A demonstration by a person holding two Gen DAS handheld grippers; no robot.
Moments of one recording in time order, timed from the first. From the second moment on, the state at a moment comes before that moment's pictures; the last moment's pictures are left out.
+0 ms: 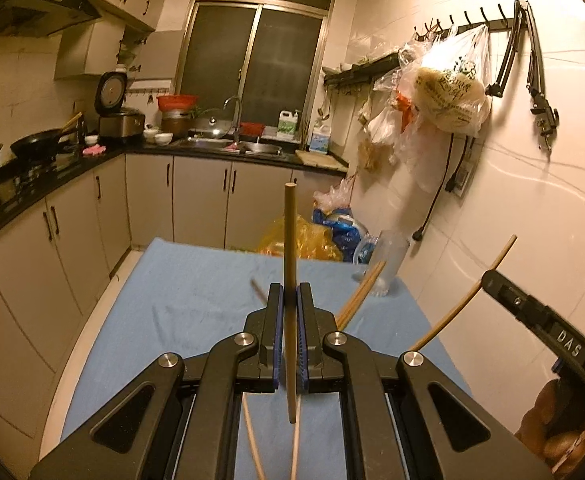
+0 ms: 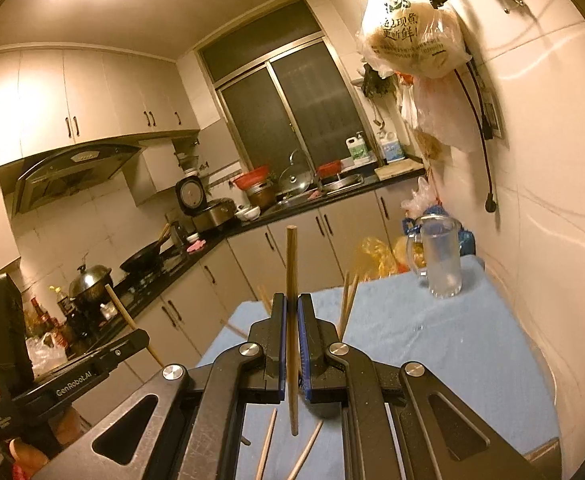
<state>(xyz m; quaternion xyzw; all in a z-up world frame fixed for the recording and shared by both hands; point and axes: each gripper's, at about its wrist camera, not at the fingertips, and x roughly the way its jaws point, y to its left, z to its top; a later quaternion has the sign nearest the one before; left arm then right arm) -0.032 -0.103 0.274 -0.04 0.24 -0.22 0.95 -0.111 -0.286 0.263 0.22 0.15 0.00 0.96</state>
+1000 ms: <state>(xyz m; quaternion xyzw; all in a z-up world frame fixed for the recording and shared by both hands) 0.073 -0.168 0.226 -0.04 0.29 -0.22 0.93 -0.003 -0.317 0.216 0.22 0.21 -0.02 0.95</state>
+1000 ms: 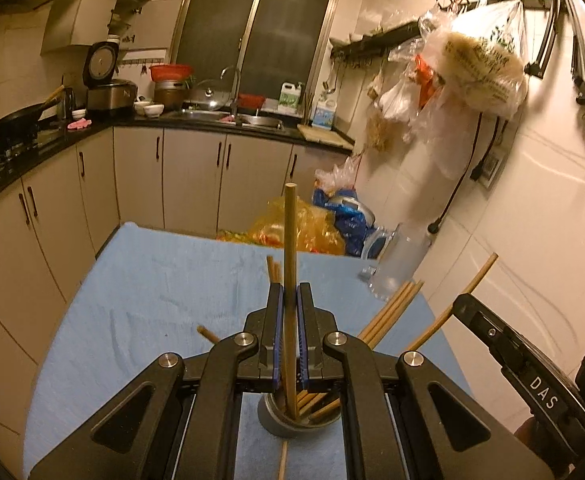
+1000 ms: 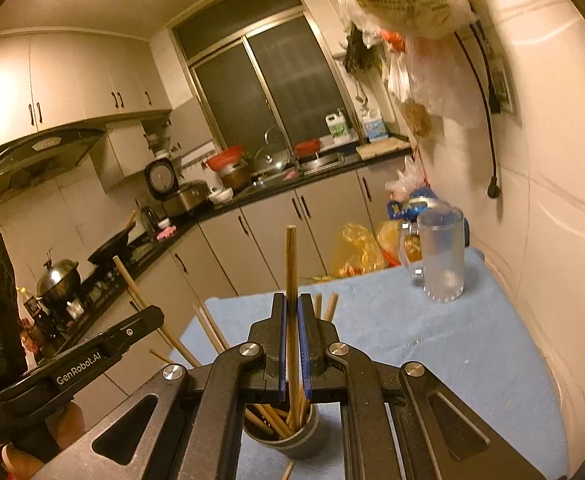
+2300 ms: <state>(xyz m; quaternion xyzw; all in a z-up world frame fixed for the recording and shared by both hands) -0.027 -0.055 0.067 -0.01 0.37 -0.11 0.92 -0.083 -0.281 0.072 0.27 0.34 -0.05 0.90</state>
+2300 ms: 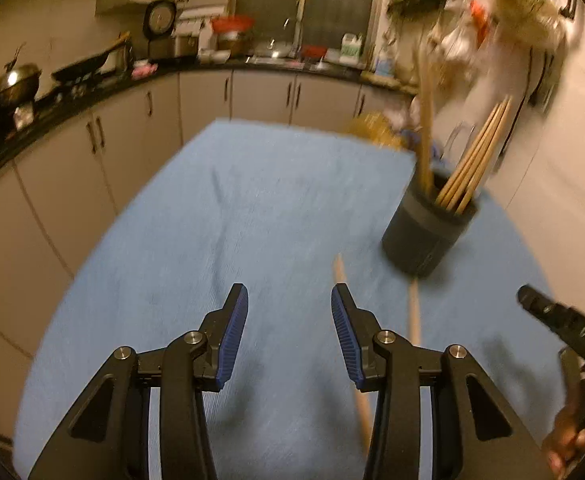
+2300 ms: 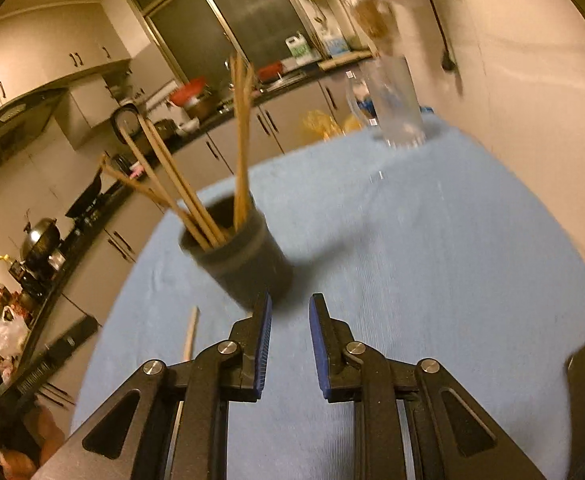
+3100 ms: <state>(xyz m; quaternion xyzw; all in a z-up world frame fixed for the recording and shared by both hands) -0.025 -0.021 0.021 -0.09 0.42 -0.12 0.89 -0.028 -0.182 0.031 0.20 0.47 0.02 0.86</state>
